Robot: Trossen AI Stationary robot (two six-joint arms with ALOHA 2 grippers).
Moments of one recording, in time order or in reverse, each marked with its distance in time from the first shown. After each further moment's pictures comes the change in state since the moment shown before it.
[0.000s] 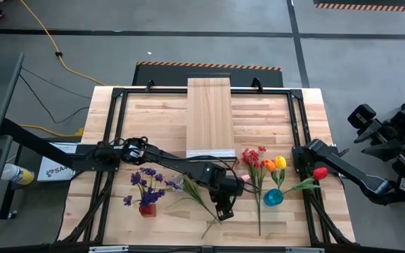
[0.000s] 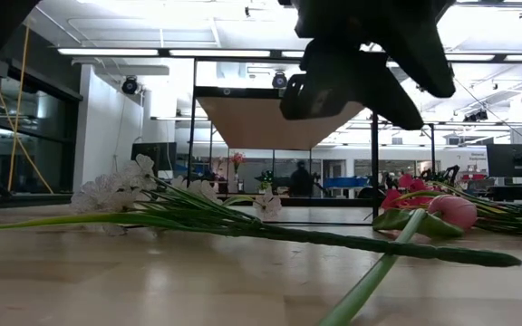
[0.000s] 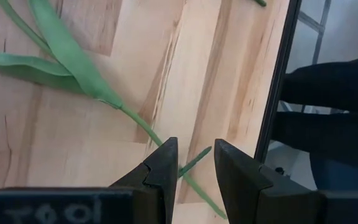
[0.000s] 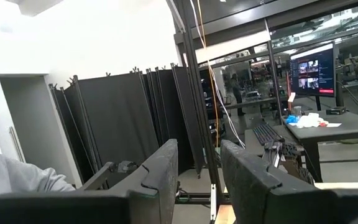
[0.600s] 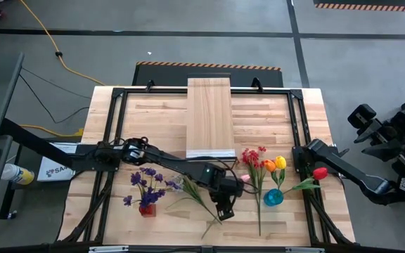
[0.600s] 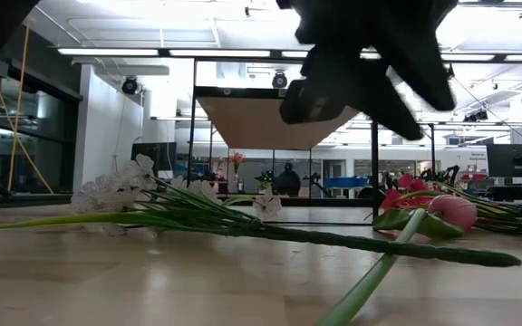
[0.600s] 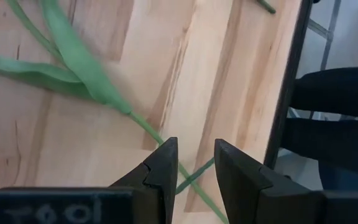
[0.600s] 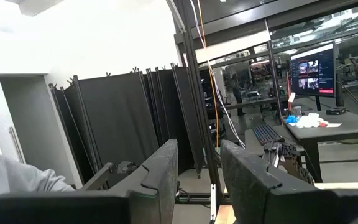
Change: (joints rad) left arm -0.001 0.003 -0.015 0.014 -0.041 -0.014; right arm 0.000 0.000 0.000 0.001 0.000 0.000
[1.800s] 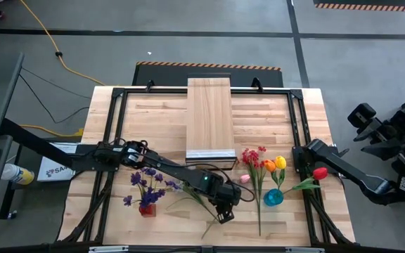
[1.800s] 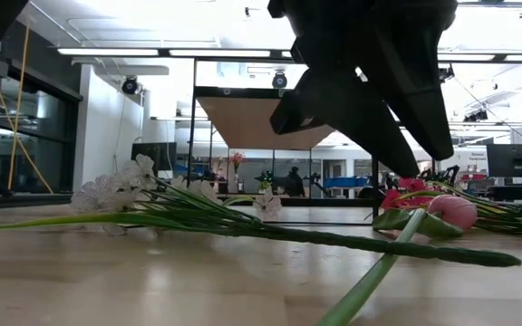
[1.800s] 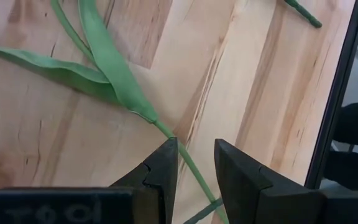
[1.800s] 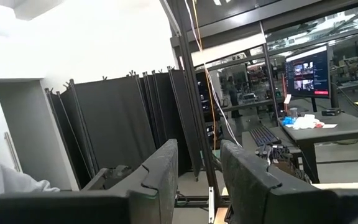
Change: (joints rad) left arm -0.045 0.001 -0.053 0.056 -0.194 -0.060; right arm 0.000 0.000 0.000 -0.005 0.022 0.003
